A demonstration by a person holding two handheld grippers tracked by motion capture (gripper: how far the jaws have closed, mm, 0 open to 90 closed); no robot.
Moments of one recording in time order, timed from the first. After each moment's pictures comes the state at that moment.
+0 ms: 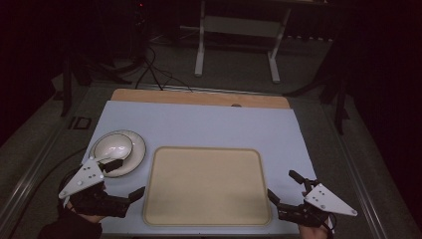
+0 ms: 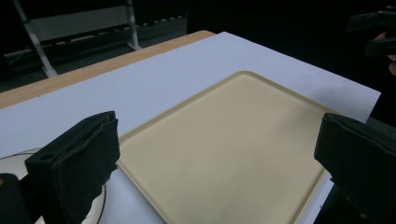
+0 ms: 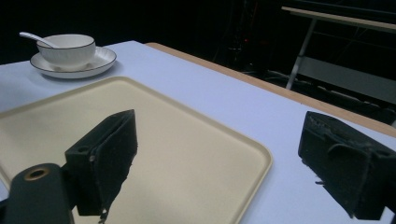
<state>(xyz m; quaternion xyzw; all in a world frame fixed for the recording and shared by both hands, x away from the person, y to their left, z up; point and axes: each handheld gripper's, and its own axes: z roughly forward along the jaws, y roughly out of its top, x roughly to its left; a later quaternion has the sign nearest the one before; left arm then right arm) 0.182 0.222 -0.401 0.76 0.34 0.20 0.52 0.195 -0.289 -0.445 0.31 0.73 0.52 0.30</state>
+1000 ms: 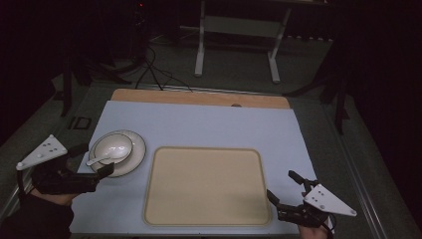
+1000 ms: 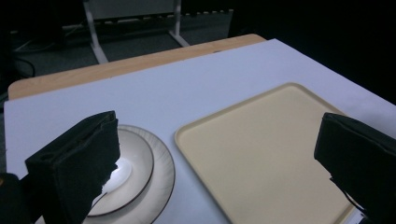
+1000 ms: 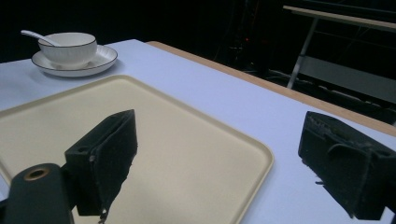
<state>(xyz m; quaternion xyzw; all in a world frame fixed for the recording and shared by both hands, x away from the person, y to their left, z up) 0.200 0.287 -0.375 0.72 0.44 0.21 0.49 0.194 -0.288 -0.446 0.31 0.74 0.52 0.30</state>
